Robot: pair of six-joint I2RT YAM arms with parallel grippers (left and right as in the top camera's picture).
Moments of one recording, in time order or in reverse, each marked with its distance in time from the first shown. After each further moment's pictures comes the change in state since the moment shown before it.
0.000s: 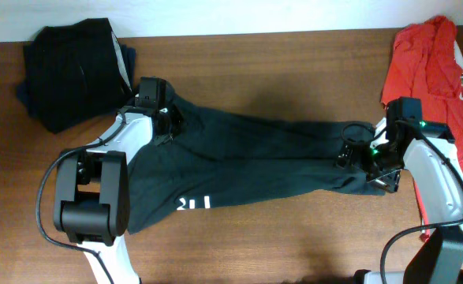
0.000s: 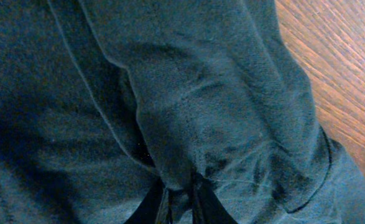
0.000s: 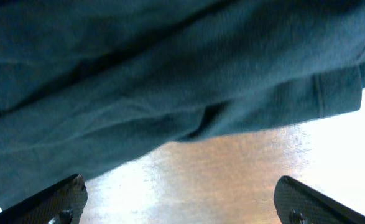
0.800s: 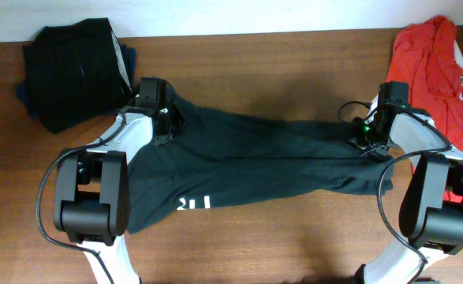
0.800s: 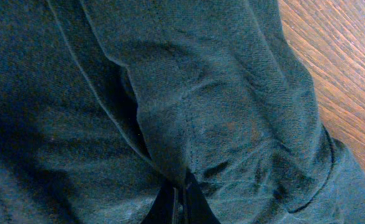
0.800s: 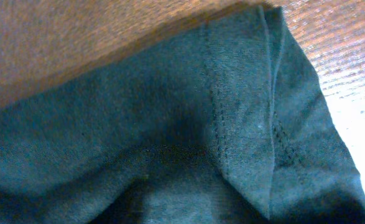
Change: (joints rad) left arm 0.000 0.002 0.000 -0.003 0.000 0.000; right arm -0.023 0.370 0.099 0.444 0.088 -0.058
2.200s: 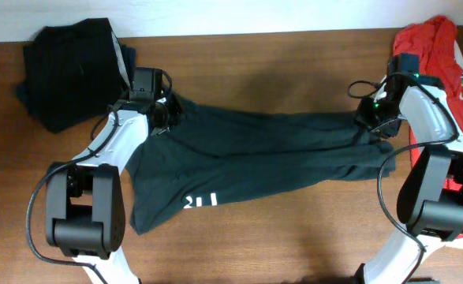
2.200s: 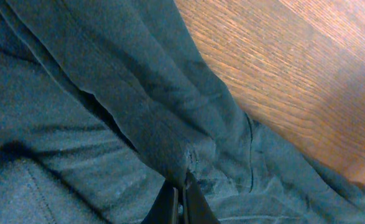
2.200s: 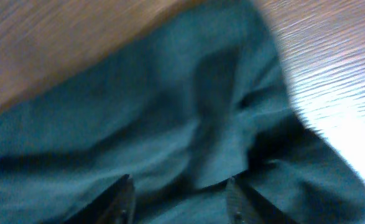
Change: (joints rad) left arm 0.000 -0.099 0.031 -0.031 0.000 0.087; right arm 0.006 0.086 0.331 -0.334 -0.010 0.021
